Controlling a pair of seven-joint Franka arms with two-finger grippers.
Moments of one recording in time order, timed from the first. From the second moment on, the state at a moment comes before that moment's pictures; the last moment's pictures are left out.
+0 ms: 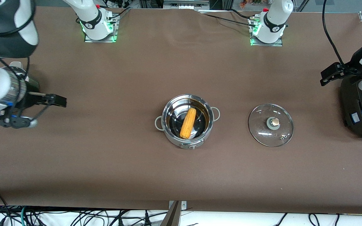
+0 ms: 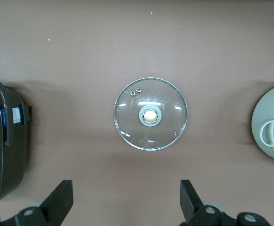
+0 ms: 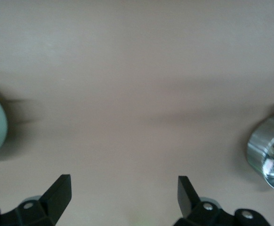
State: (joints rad) left arm -0.04 0.05 0.00 -1.52 0.03 1.55 -0.11; right arm 0.13 0.41 -0.03 -1.14 0.01 1.39 0.20
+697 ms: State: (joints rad) left arm -0.12 0.05 0.07 -1.52 0.03 1.55 -0.11; right arm 0.00 0.08 -0.02 -1.54 -0.05 1.55 0.19
